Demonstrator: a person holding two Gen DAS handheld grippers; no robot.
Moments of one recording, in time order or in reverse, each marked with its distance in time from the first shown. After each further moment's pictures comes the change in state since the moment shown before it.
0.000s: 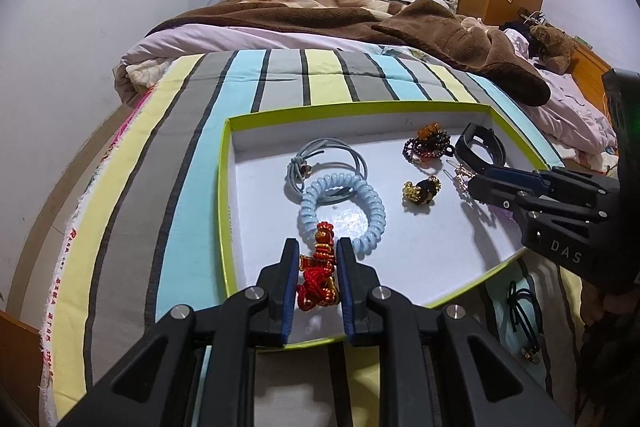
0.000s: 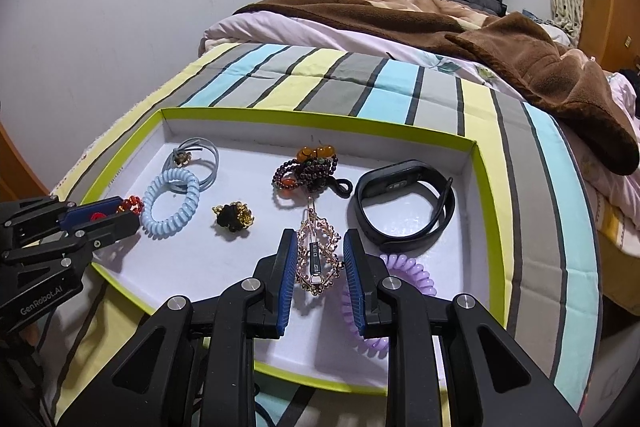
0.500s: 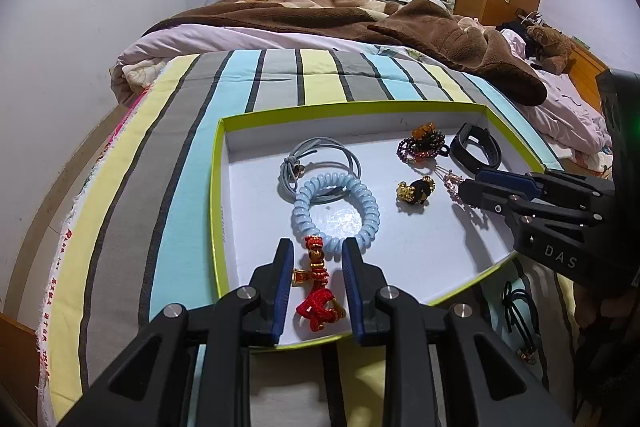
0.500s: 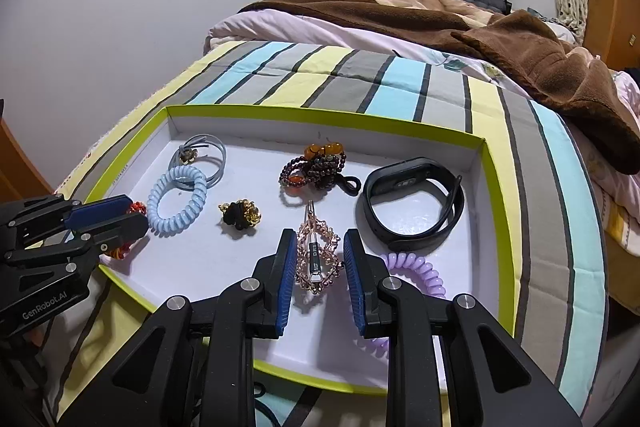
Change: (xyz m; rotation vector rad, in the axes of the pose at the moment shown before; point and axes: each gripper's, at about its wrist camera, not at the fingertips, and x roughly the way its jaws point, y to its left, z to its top) left arm 0.001 -0.003 -0.001 -0.001 0.000 -0.014; right arm 0.003 0.001 0.000 0.000 0.006 0.024
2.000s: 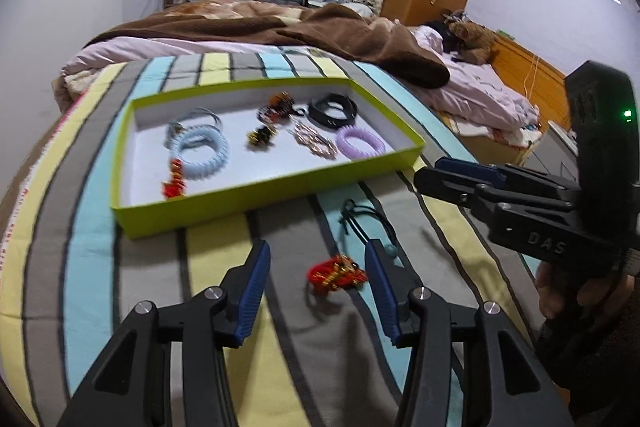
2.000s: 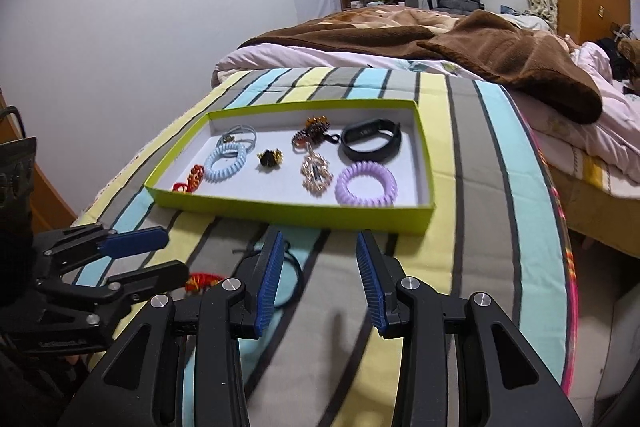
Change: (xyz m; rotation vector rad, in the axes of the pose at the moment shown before) left arm -0.052 -0.061 -0.055 0.083 -0.030 -0.247; right arm -0.101 -0.007 -0.075 0.110 -0.113 0.024
